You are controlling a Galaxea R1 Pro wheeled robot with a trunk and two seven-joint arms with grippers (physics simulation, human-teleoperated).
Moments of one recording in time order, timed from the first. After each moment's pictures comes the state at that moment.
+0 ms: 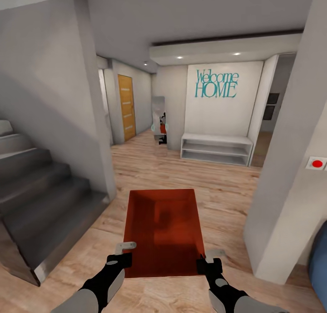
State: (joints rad) left arm -0.60 -0.12 -0.06 -0.31 0.09 0.07 0.23; right arm -0.63 0.09 0.30 -0.05 -0.18 -0.37 -0.16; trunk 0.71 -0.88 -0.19
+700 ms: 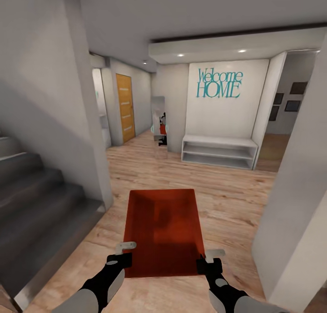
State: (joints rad) left arm -0.60 -0.12 -0.06 -0.31 0.09 0.07 0.23; right arm -0.63 0.09 0.30 -0.05 -0.18 -0.37 -0.16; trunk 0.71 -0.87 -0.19
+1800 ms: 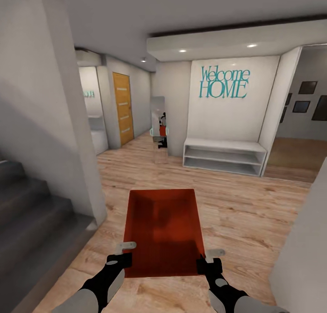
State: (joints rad) left arm -0.60 -0.12 -0.06 -0.31 0.09 0.07 0.23; right arm -0.63 0.09 0.30 -0.05 -0.18 -0.37 -0.16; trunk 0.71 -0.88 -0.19
